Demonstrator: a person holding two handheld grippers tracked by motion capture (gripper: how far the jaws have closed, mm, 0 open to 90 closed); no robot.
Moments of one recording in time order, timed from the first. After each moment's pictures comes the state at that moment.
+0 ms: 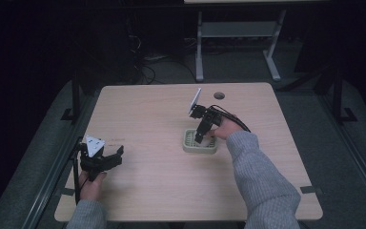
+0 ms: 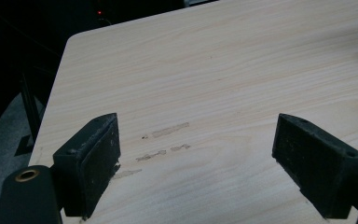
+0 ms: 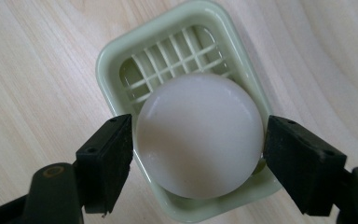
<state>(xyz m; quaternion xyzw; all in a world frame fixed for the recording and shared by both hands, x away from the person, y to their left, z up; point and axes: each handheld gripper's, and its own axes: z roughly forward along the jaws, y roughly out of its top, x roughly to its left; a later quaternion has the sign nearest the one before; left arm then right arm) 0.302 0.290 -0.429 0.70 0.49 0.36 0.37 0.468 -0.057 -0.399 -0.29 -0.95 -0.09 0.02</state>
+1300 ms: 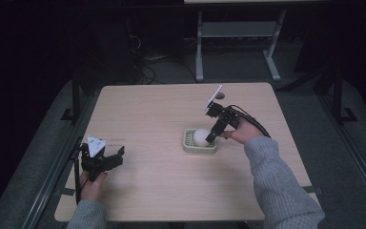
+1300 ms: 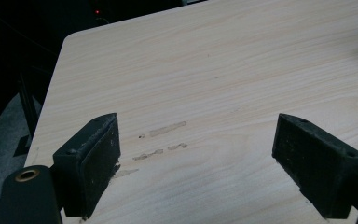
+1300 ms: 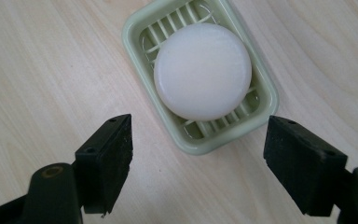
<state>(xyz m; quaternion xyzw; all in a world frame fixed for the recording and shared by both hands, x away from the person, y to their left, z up) 0.303 0.289 -0.430 0.70 0.50 0.35 0.37 0.438 -0.107 -0.369 -0.31 -0.94 -0.16 0.02</state>
